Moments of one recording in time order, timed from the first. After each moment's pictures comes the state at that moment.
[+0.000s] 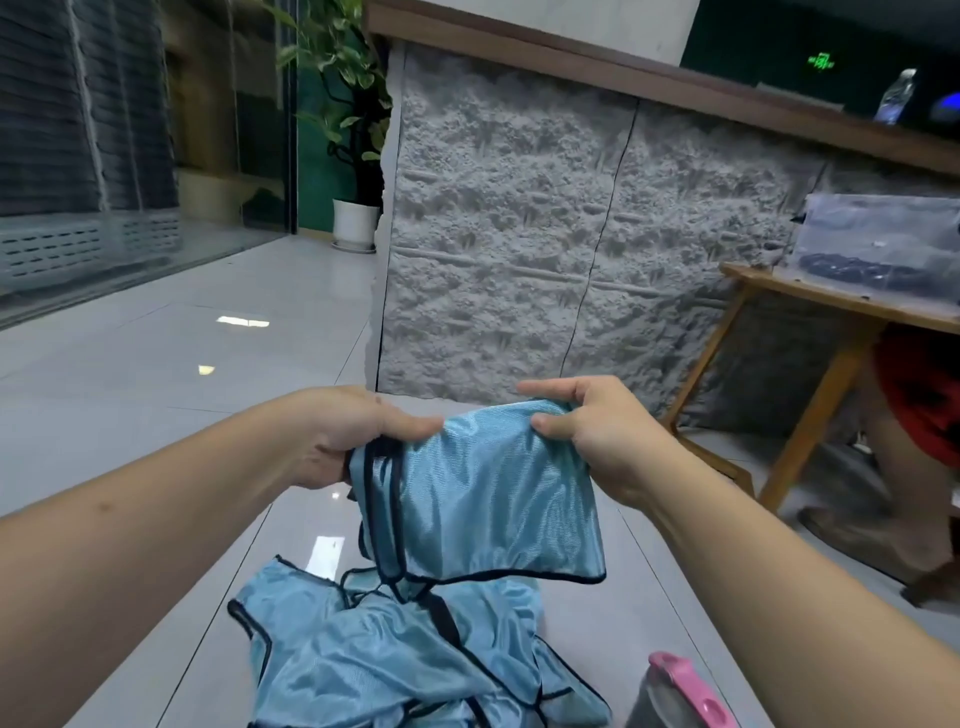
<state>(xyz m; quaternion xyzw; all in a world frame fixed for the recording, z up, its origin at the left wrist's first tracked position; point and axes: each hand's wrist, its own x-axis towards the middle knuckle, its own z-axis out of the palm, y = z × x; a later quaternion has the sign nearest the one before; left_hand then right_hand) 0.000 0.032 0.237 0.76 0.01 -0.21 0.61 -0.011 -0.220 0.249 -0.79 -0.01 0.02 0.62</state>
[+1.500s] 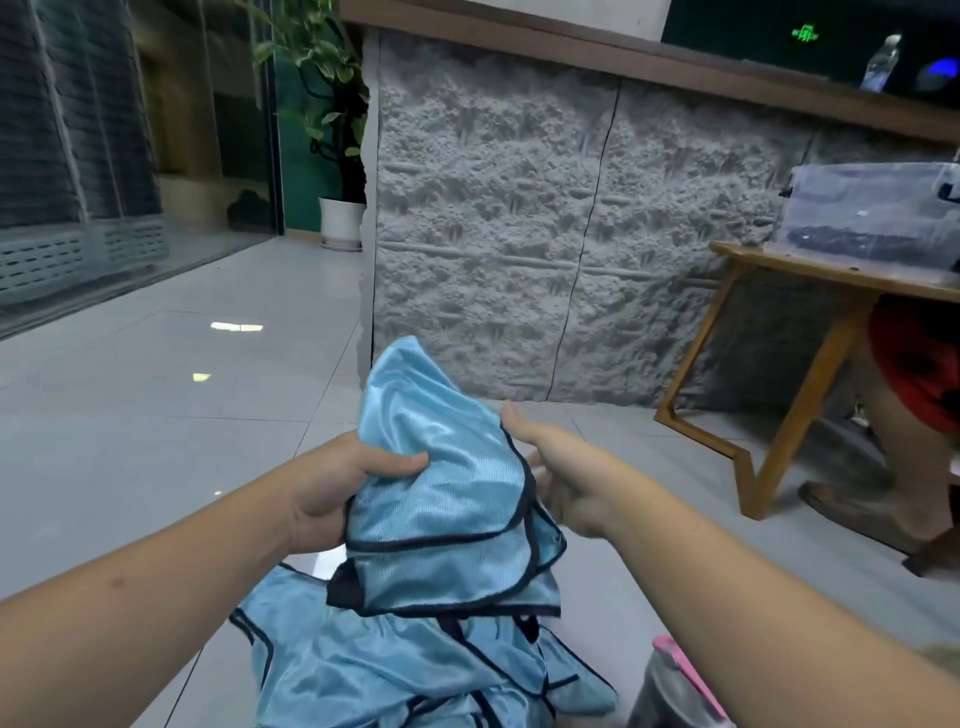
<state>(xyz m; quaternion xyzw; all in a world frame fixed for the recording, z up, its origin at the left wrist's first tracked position) -0.016 0.021 0.186 0.60 -0.03 -0.24 0.76 -0.001 -0.211 0.200 -0.74 0.15 0.19 0.62</state>
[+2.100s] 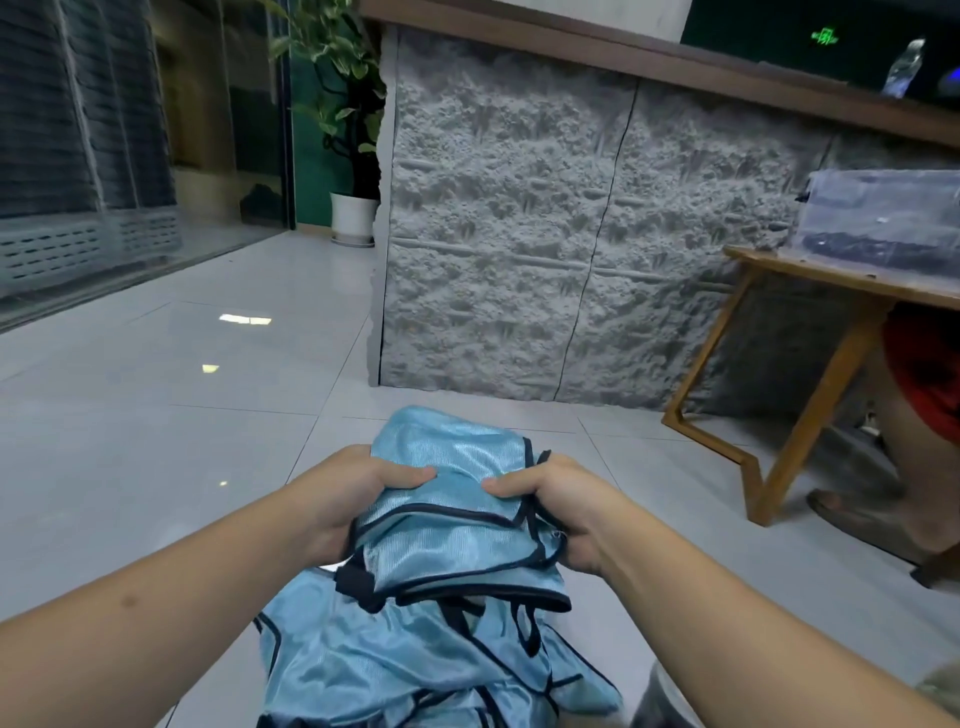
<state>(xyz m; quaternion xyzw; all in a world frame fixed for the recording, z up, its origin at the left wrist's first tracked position) -0.024 0.021 0.175 0.65 0.06 -0.20 0.73 -0.025 -0.198 0.184 -0.69 0.09 0.19 0.69</state>
